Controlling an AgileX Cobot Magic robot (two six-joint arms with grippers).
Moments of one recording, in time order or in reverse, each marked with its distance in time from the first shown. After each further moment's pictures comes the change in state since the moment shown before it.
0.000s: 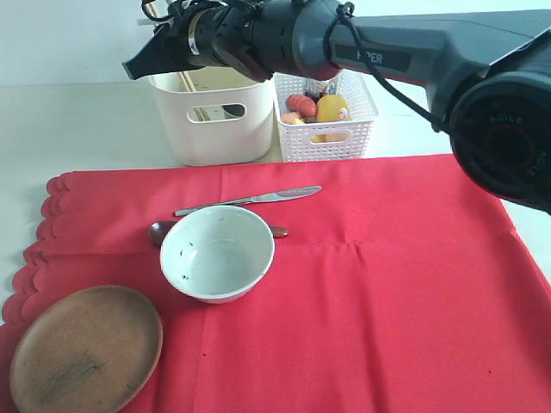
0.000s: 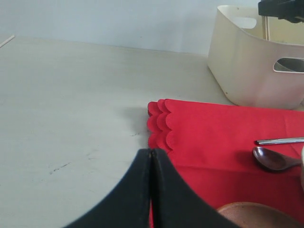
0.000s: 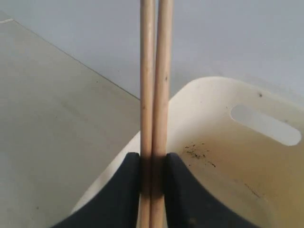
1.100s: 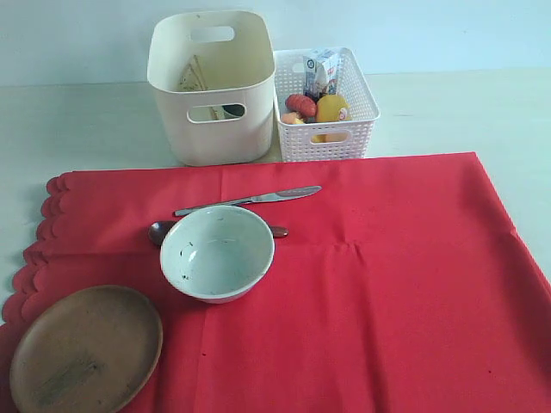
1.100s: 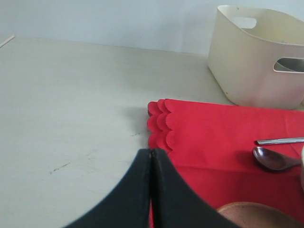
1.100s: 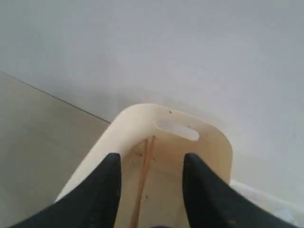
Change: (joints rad) left arm 0.000 0.000 0.000 0.000 0.000 0.000; right arm 0.000 -0.264 -0.004 0.027 0.341 0.033
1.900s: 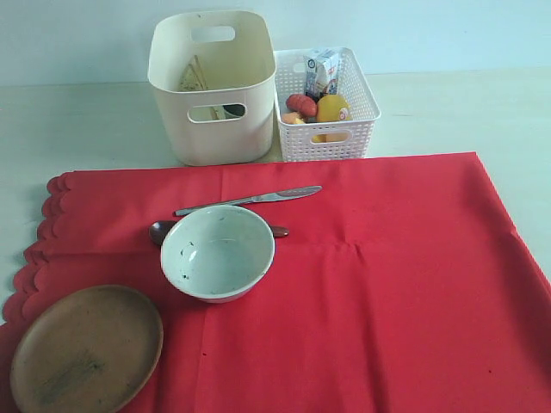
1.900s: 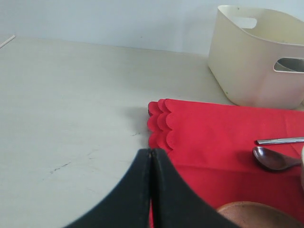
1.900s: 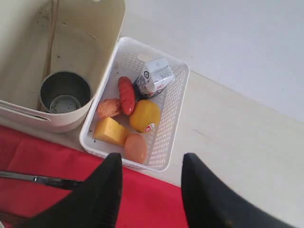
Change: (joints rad) left arm 0.000 0.000 0.000 0.000 0.000 0.000; right arm 0.000 -0.264 0.005 0.039 0.737 -0.199
